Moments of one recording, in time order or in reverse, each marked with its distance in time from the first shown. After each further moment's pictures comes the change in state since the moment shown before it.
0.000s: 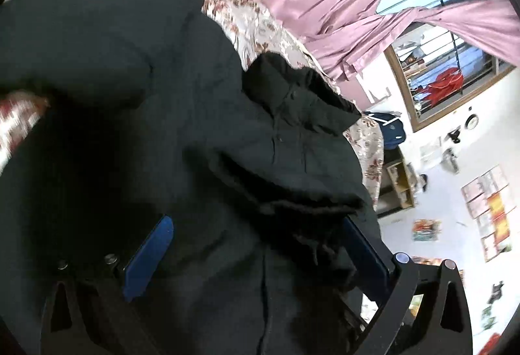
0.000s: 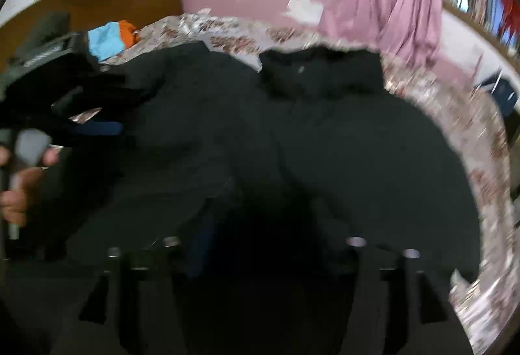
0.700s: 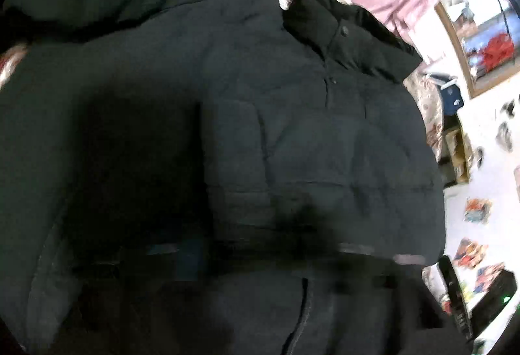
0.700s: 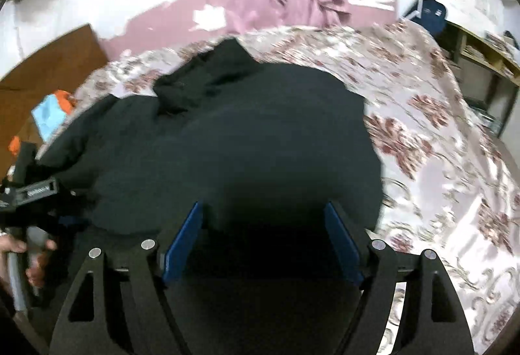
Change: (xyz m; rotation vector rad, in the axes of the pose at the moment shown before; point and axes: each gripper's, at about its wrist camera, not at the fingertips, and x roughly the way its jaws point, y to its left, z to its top) left arm 0.079 -0.039 -0.028 0.059 0.148 0.354; right arm -0.043 -0.131 -0.050 0.386 0.003 -0.200
